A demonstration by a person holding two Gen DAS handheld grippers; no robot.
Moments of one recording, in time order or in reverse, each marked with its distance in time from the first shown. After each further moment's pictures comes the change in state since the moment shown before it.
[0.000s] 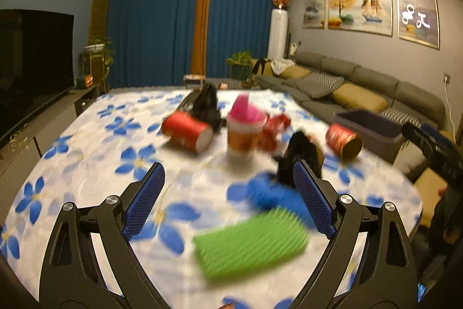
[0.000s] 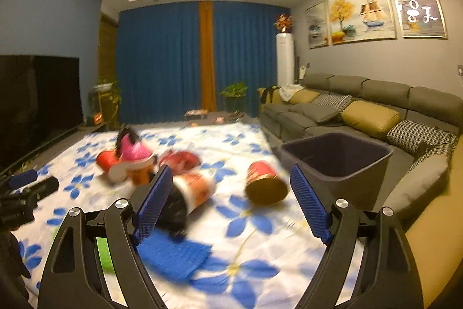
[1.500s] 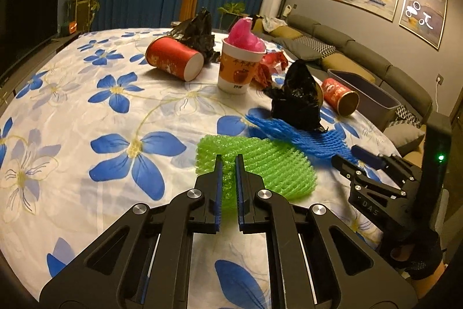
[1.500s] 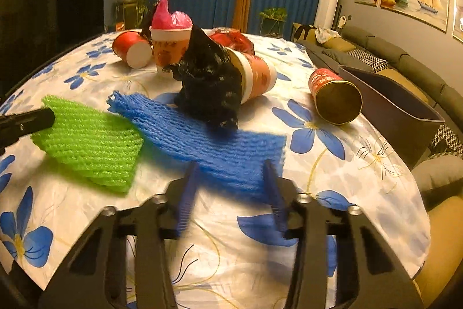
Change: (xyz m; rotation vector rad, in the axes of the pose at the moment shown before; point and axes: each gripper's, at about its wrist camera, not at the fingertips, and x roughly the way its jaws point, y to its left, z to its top) left arm 0.042 0.010 -0.036 -0.103 0.236 -0.118; right arm 0.068 0.057 -0.079 -0.206 0.398 0.072
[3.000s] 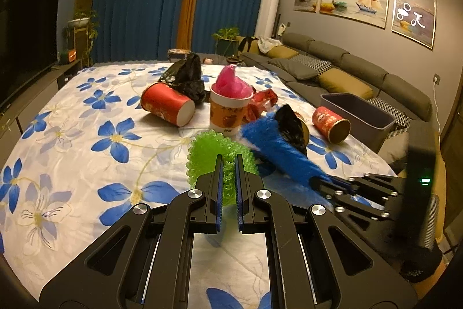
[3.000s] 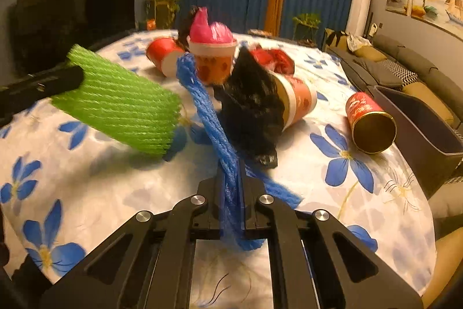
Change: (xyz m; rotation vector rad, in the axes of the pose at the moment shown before) left arm -0.021 -0.018 0.033 0.053 -0.120 0.012; right arm -0.004 0.013 0.026 -0.063 -0.030 0.166
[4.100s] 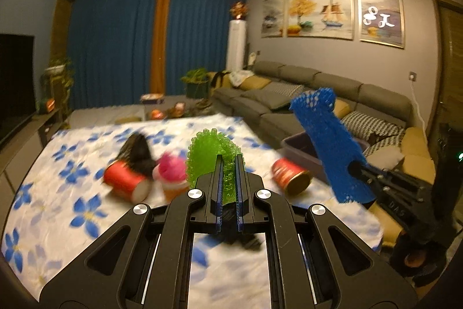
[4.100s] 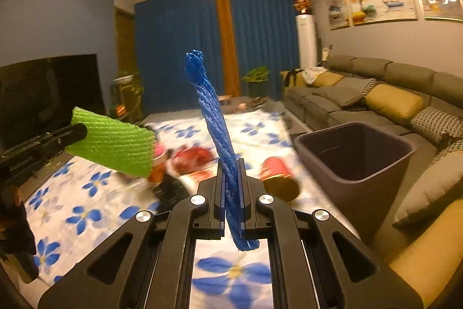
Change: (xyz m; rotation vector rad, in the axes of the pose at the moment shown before) left arm -0.012 -0.091 0.077 0.147 -0.192 -0.120; right arm -0.112 -0.114 0.023 0.261 -0.331 -0.119
